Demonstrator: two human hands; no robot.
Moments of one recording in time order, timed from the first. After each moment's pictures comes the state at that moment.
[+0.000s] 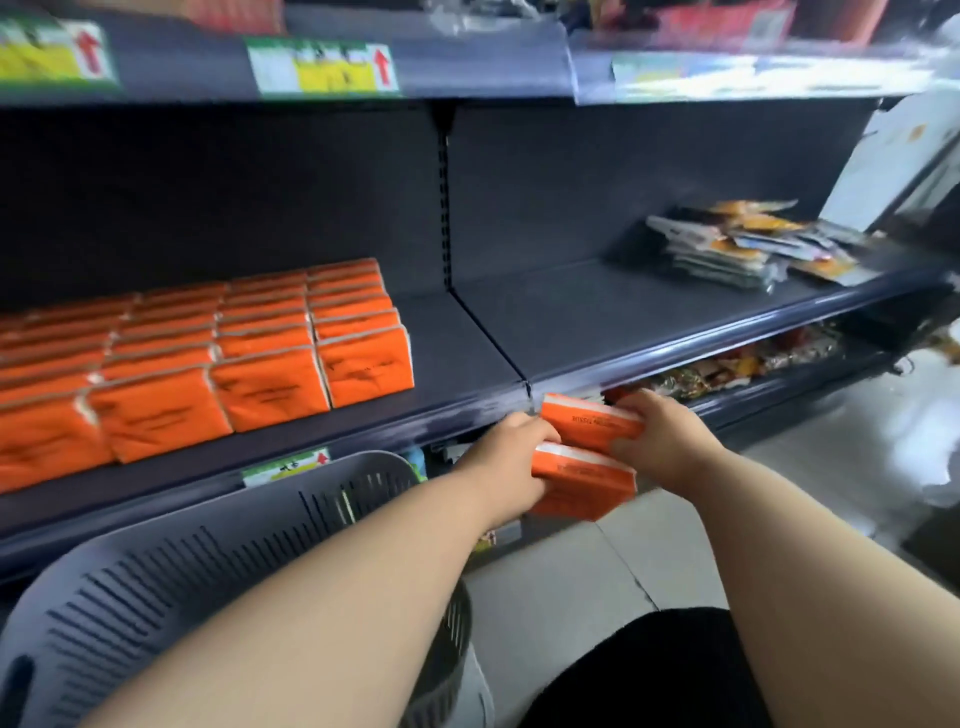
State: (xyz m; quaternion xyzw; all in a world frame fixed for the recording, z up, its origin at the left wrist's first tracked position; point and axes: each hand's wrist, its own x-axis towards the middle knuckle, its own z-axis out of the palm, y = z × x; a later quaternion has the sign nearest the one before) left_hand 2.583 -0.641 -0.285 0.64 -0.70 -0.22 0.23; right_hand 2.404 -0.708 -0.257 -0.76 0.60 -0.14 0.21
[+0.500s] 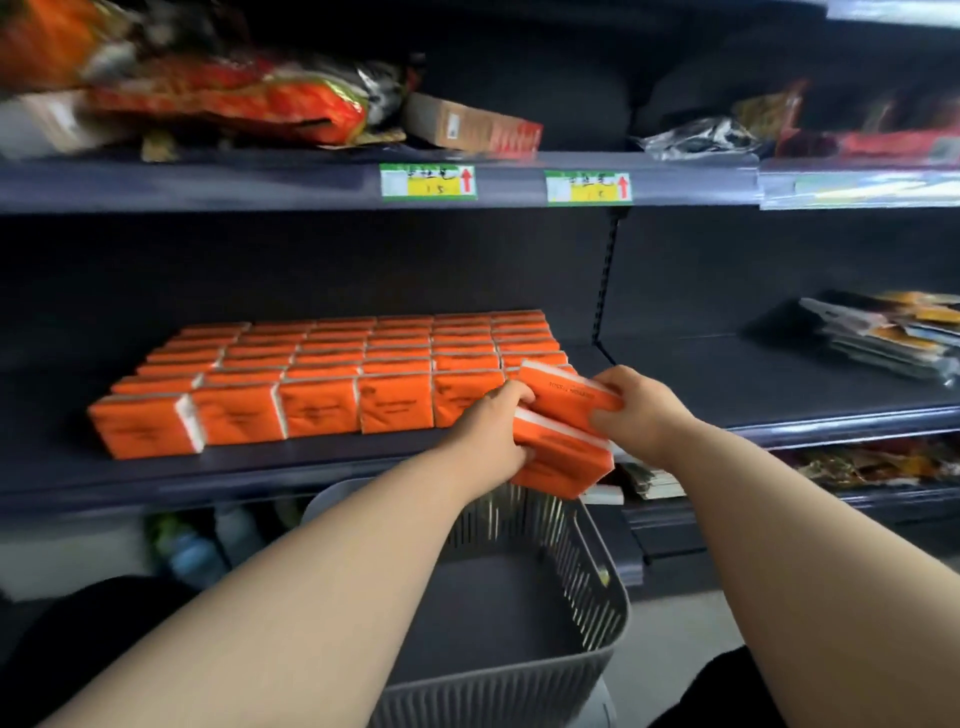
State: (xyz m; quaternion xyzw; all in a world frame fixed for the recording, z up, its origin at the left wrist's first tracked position) left_hand 2.723 -0.512 -0.210 0.74 -0.58 -0.10 0.33; right_hand 2.566 -0.612 -0.175 -0.84 0.43 -0.20 0.26
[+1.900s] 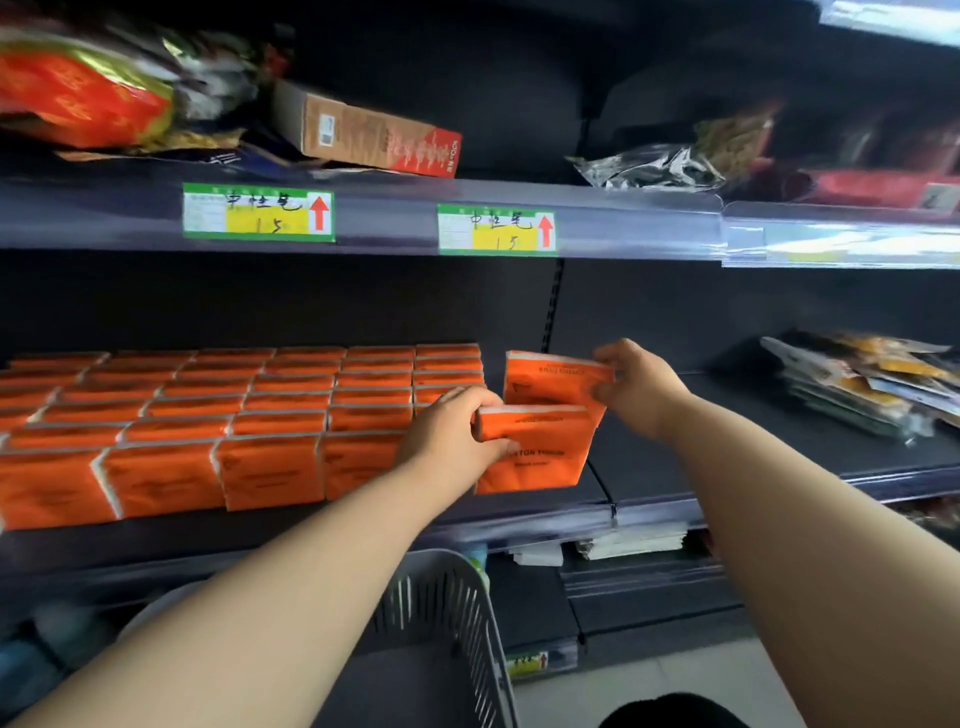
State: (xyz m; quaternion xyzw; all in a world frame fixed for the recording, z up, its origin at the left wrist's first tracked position) left_hand 2.722 -0.652 -0.192 0.75 -0.52 -0.06 0.41; right_hand 2.561 -0.804 -0.146 -0.83 0.45 -0.23 0.24
